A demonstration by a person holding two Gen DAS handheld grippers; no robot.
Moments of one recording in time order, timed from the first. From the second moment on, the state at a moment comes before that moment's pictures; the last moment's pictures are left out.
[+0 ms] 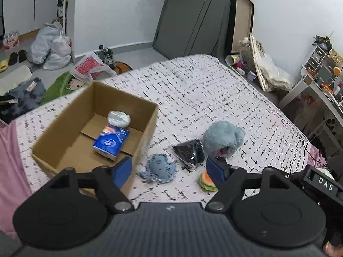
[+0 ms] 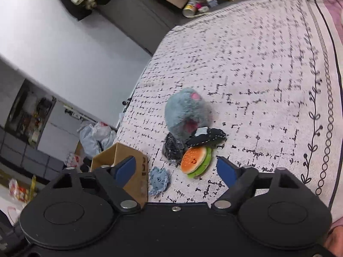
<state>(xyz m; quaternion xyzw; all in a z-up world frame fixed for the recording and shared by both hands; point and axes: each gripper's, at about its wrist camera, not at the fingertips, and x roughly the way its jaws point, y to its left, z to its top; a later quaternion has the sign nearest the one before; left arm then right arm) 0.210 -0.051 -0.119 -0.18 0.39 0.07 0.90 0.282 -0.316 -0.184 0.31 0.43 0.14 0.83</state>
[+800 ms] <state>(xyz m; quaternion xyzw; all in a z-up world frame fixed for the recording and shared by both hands) 0.297 -0.114 -0.209 -0.21 0.47 0.04 0.86 0.342 -0.337 -0.275 0.45 0.47 0.11 0.75</state>
